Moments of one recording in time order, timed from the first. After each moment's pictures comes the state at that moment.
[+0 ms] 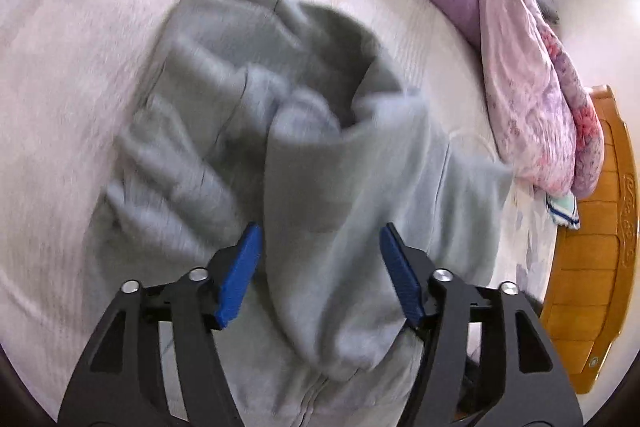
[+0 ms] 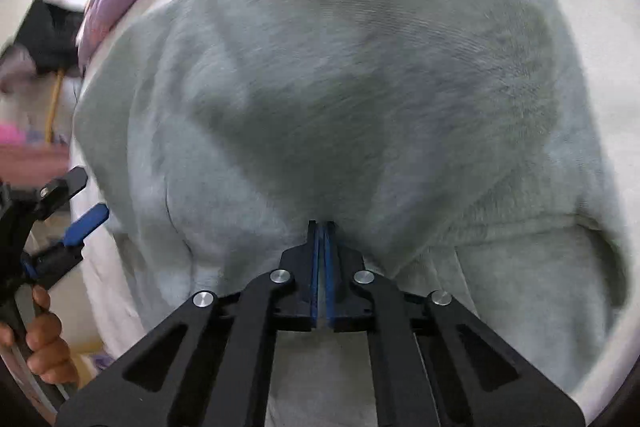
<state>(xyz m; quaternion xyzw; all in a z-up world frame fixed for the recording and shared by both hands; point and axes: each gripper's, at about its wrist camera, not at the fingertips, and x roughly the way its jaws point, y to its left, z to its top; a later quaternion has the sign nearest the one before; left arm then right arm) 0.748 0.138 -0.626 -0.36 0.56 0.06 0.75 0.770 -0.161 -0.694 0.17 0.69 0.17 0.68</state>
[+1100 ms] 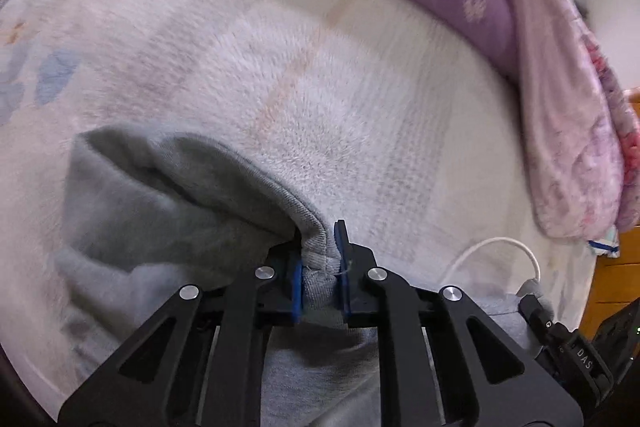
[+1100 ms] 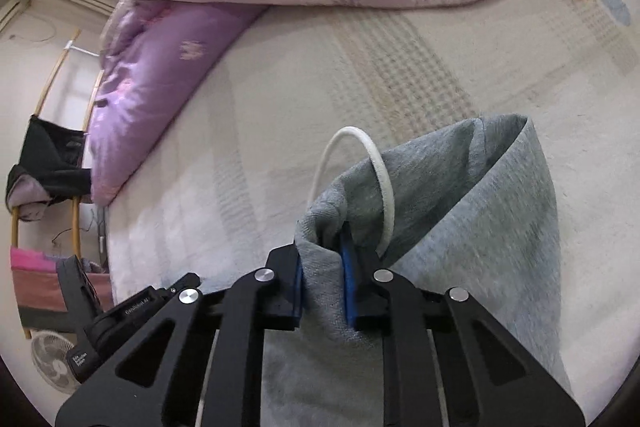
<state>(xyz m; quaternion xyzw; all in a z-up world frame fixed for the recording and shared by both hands) 0.898 0.131 -0.633 -0.29 0.56 0.11 0.77 0.899 -0.188 -0.619 0.28 0.58 0.11 0.76</state>
